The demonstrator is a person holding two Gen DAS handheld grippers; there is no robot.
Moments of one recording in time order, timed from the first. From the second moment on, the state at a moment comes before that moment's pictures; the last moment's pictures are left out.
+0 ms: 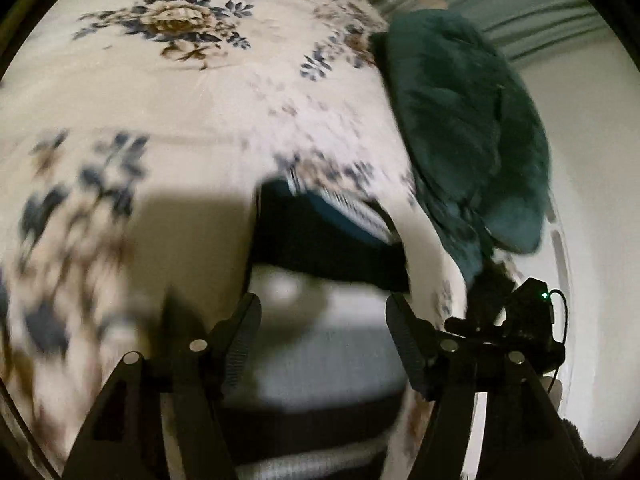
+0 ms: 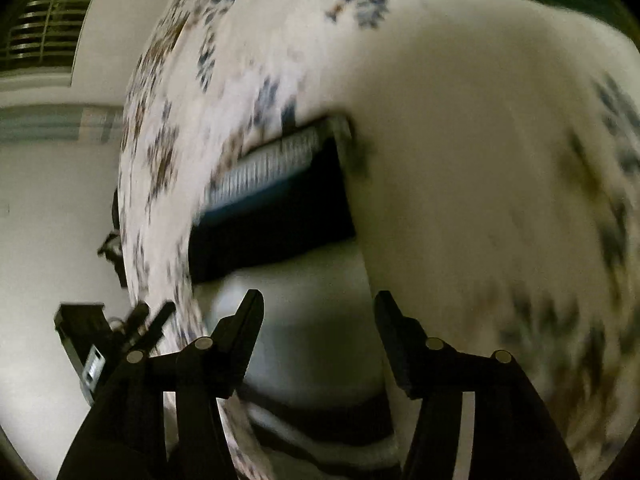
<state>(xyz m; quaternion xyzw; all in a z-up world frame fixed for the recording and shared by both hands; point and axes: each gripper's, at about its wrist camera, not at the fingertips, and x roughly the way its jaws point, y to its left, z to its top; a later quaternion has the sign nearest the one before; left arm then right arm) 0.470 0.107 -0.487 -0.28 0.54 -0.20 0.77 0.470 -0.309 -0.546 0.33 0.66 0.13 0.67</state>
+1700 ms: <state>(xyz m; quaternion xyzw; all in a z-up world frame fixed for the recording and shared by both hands) 0.103 0.140 -0.573 -0.31 0.68 -0.12 0.65 0.055 -0.255 -0.634 0.36 0.75 0.10 0.55</state>
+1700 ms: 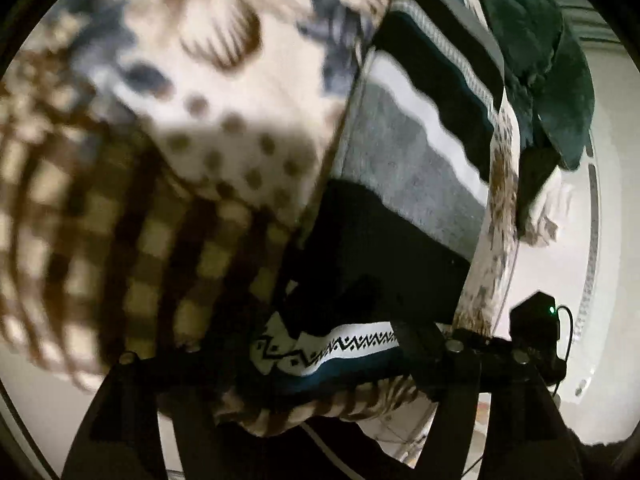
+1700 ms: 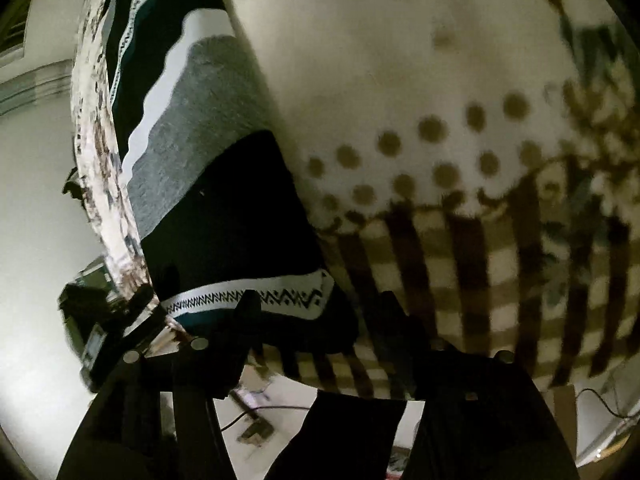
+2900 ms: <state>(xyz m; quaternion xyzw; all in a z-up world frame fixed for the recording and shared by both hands) 0.358 0.090 -0.434 -0.37 0.54 -0.22 0.72 0.325 -0.258 -0.485 0.41 0.56 0.17 0.70</state>
